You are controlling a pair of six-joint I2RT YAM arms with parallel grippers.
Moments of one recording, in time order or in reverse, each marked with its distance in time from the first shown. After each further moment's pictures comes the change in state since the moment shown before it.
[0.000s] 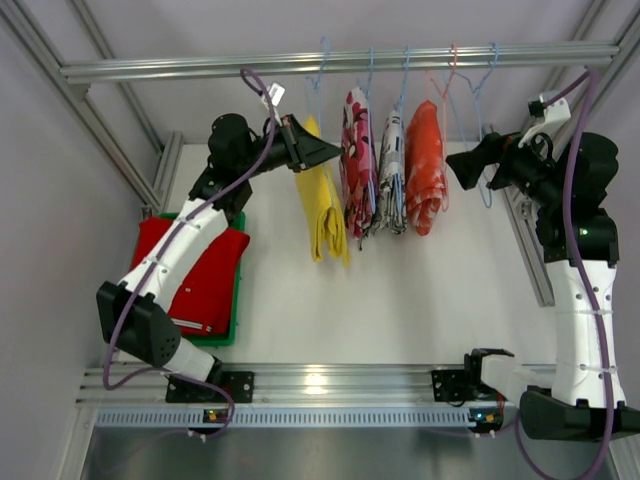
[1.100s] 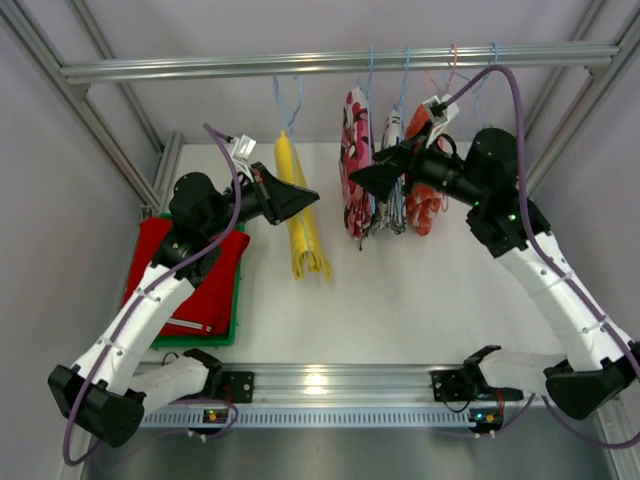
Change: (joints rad) left arm -0.038 -0.448 -0.365 -0.034 -0.080 0.153; right arm 0.536 0.117 -0.034 0.304 0.021 0.230
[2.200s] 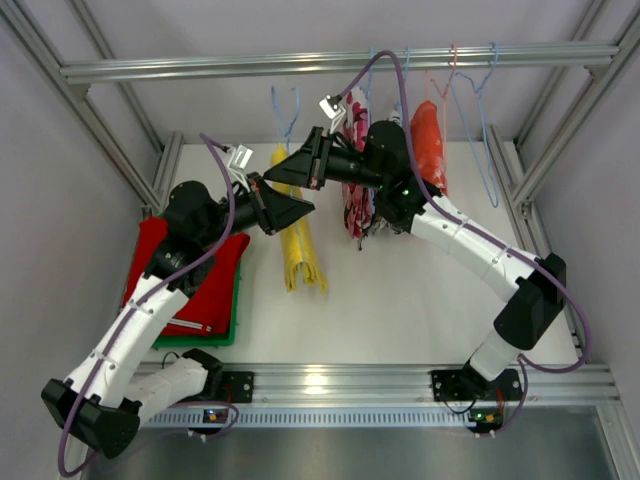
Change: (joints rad) left arm -0.005 -0.074 -0.036 -0.085 -0.014 0.017; right arm 0.285 0.460 0.189 0.394 -0.084 0.619
